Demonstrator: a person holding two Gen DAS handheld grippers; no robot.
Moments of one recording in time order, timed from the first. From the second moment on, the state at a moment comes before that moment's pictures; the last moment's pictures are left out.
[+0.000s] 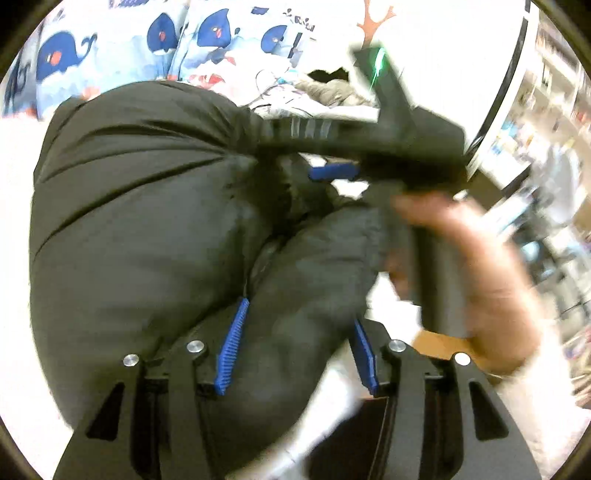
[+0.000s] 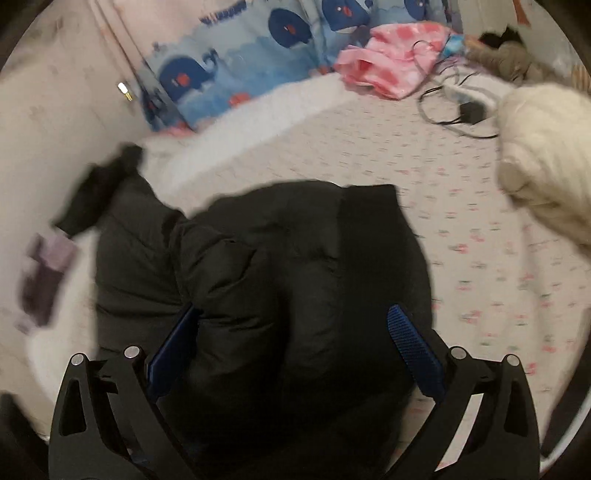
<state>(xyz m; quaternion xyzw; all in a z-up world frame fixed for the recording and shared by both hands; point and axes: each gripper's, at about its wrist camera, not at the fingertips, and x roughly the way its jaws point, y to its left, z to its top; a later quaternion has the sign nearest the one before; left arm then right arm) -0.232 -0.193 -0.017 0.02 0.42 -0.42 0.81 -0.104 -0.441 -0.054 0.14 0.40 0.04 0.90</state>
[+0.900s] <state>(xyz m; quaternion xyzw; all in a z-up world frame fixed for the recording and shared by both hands) -0.088 -0.024 0.009 -0.18 0.45 -0.27 0.83 -0.061 -0.346 -0.169 0.36 0.54 0.31 0.70</state>
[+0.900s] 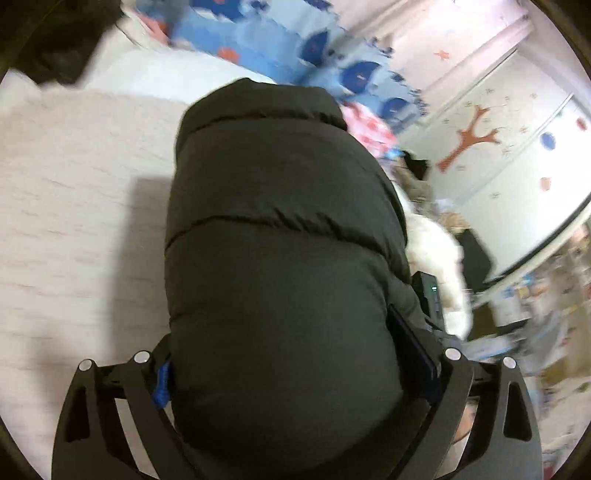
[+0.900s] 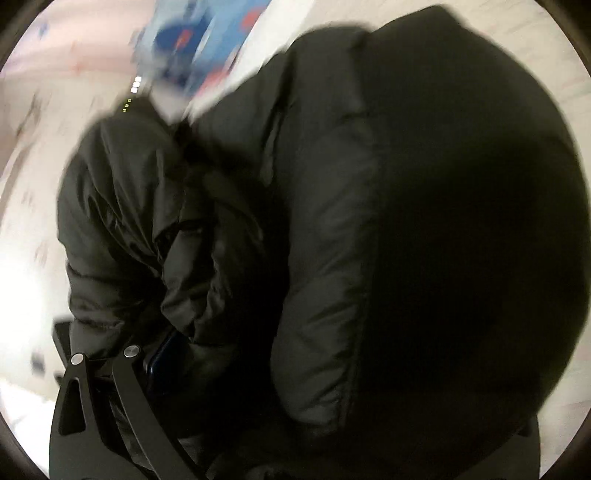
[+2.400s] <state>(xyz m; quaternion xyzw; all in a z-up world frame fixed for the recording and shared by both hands) -0.045 -0.014 -0.051 -0.03 0.44 -0.17 0.88 0.034 -0.309 -0.130 0.12 0.48 0.13 0.86</state>
